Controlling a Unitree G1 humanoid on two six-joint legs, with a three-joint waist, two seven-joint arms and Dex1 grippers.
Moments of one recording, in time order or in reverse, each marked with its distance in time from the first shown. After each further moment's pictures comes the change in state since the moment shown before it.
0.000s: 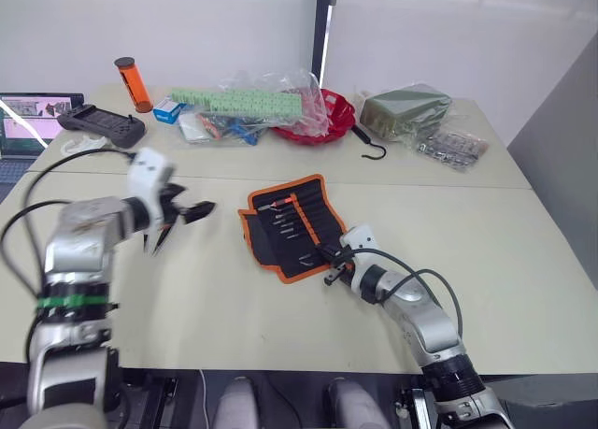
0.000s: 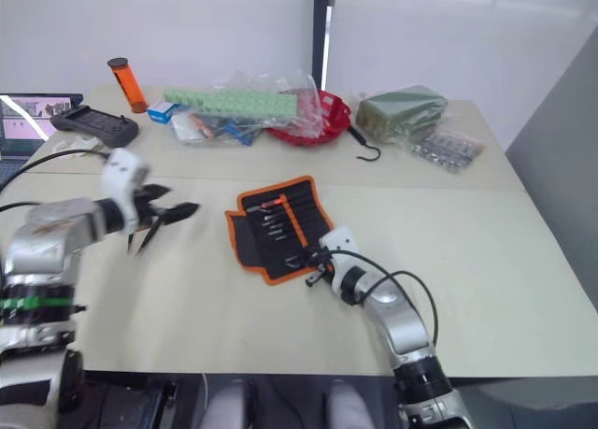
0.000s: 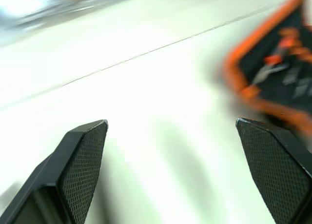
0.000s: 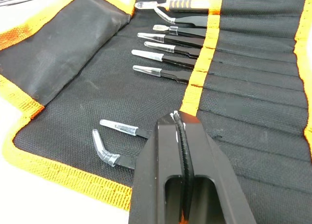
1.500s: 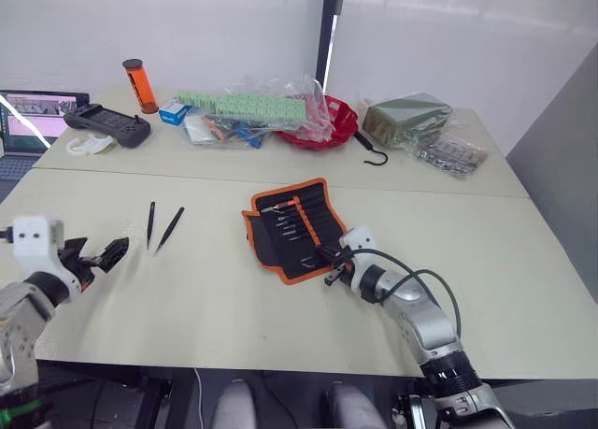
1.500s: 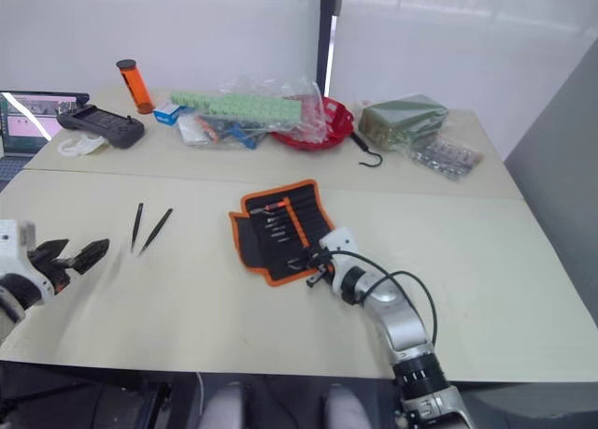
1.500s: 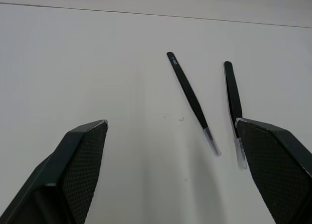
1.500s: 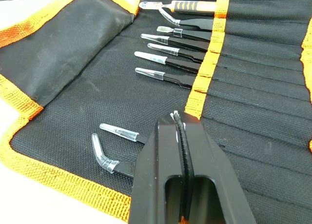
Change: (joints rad) left arm 0.306 -0.029 0.216 -0.114 -0.256 -0.024 0.243; right arm 0.001 0.003 0.008 0.032 -0.004 -0.024 0.010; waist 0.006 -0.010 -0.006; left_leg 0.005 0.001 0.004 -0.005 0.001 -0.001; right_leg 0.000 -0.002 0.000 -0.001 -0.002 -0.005
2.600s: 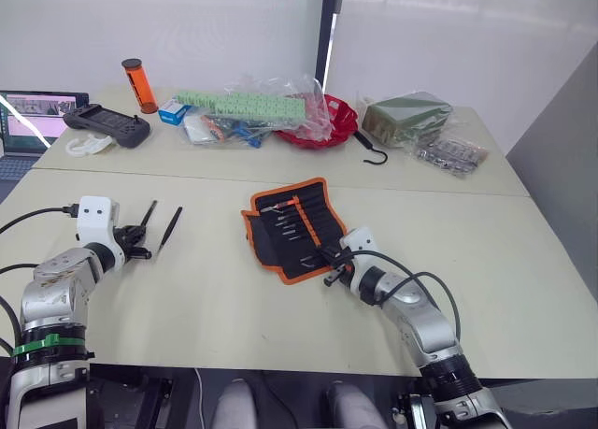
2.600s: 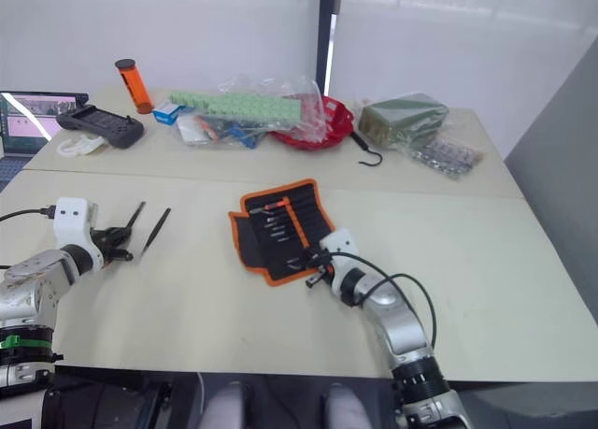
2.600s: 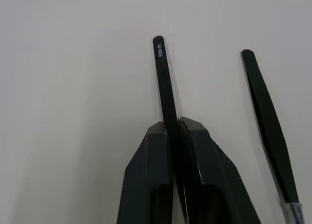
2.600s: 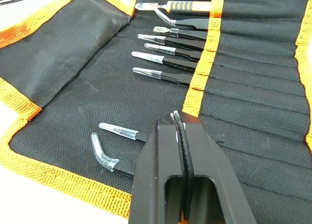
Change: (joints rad) left arm -0.245 0.000 -0.240 0.362 0.140 -0.146 0.075; right arm 0.010 0.006 -0.005 -0.012 0.000 0.000 -0.021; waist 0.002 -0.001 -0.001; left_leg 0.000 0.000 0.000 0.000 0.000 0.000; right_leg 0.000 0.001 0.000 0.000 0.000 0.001
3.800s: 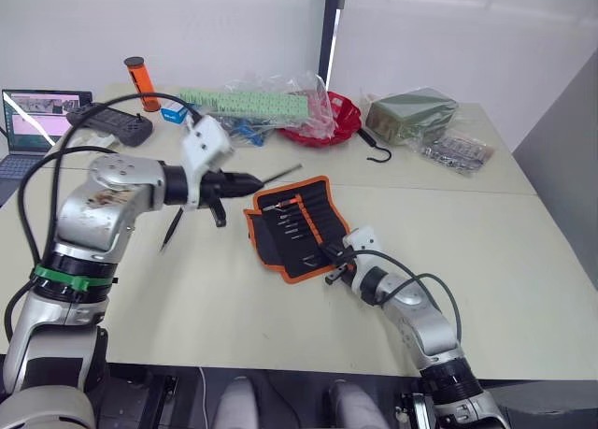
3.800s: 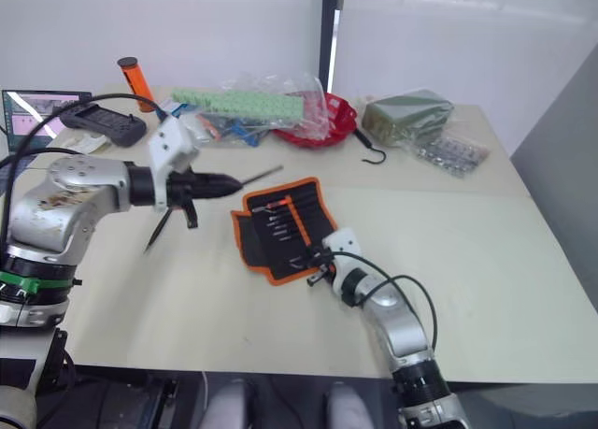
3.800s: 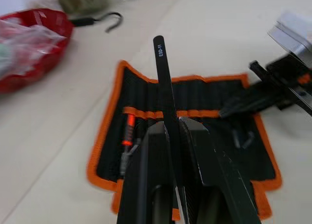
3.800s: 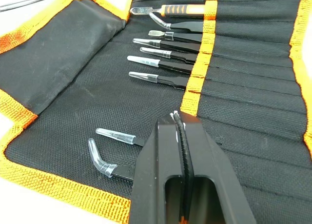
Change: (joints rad) left arm -0.402 0.102 -0.564 -0.345 -0.034 0.031 -0.604; right arm 0.047 0.009 -0.017 -0.053 0.001 0.003 -0.046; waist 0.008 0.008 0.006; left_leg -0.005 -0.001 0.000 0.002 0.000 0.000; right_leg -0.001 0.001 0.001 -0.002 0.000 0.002
